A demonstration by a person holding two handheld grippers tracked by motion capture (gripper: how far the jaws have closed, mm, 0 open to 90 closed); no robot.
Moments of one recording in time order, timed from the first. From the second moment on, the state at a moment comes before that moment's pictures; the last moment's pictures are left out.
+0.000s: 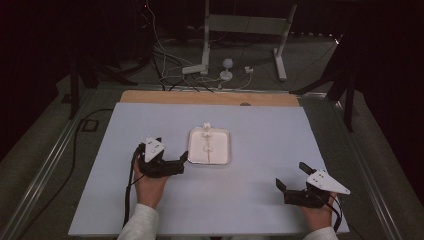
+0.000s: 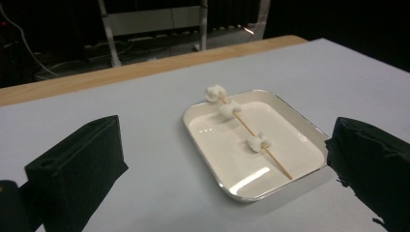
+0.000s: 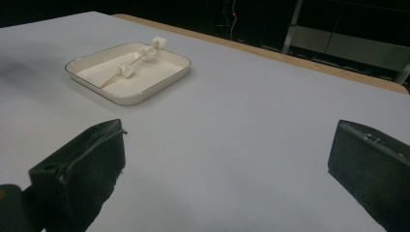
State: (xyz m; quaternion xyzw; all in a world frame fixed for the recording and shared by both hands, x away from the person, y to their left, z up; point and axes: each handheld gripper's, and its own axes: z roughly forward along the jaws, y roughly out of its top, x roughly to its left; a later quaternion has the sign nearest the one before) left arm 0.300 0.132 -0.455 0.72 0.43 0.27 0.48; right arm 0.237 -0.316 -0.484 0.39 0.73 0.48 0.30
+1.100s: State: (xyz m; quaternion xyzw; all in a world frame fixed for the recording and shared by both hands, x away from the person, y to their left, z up) left arm 0.351 0.049 -0.511 0.77 0.44 0.21 0.41; right arm 0.238 -0.317 -0.485 0.39 0.73 0.48 0.29
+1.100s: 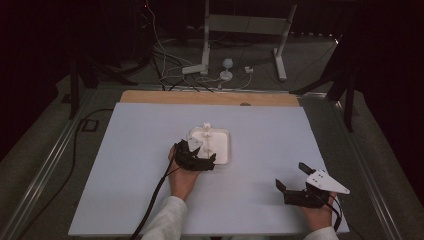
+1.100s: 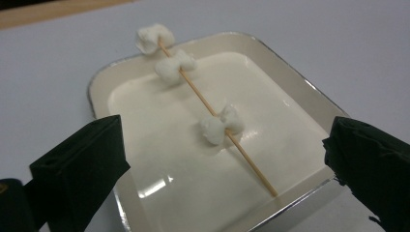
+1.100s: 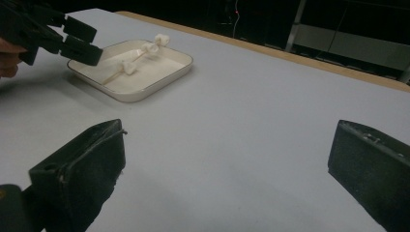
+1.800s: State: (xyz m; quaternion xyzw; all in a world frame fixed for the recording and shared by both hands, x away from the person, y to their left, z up) left arm 0.362 0.044 -0.519 0.81 0.45 0.18 0.33; right arm 0.238 -0.317 -0.485 0.39 0.73 0.48 0.29
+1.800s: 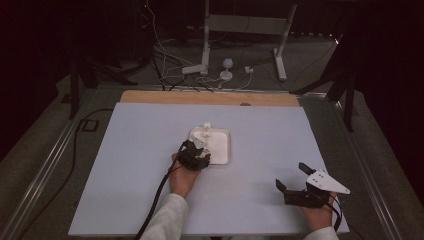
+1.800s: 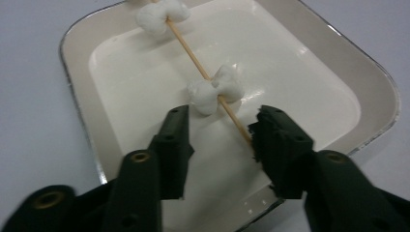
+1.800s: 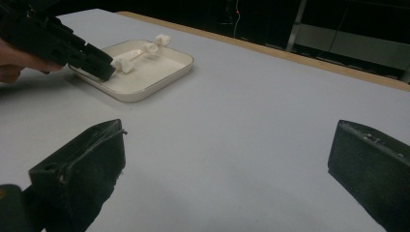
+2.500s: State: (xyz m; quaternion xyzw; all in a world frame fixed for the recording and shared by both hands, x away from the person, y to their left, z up) left arm 0.372 0.059 -0.509 0.79 0.51 0.15 0.32; right arm 0.238 -0.317 -0.486 0.39 0.73 0.48 0.29
